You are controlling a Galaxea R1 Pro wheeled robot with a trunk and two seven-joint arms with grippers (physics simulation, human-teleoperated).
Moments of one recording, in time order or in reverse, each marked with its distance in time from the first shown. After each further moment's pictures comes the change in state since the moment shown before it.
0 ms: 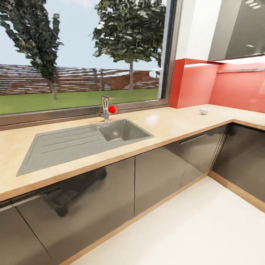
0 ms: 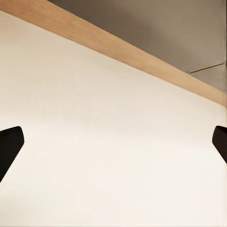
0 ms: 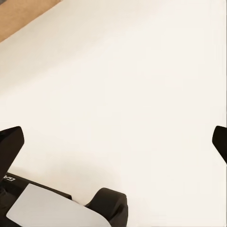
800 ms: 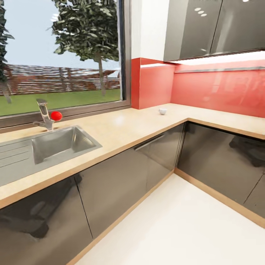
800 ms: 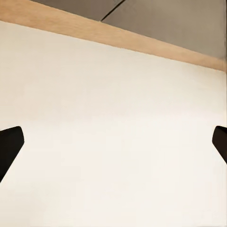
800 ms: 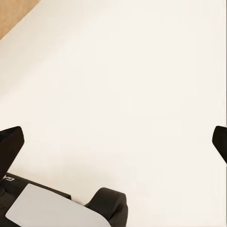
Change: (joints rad) left arm 0.000 0.000 0.000 0.000 0.000 0.000 0.000; right arm 0.000 0.001 0.001 0.001 0.000 0.000 -0.005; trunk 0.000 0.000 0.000
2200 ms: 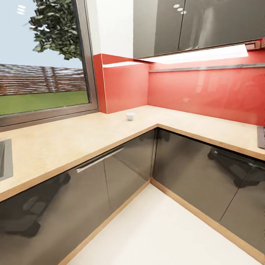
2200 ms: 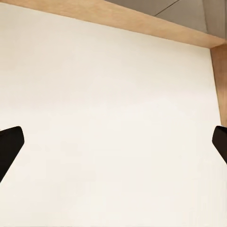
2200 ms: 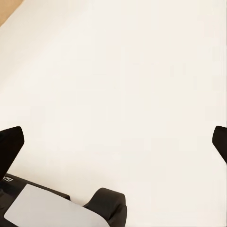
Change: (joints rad) left arm 0.000 -0.001 -0.001 -0.001 -0.001 0.000 0.002; right arm 0.000 0.002 0.000 0.000 0.002 -0.003 -0.006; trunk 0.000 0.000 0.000
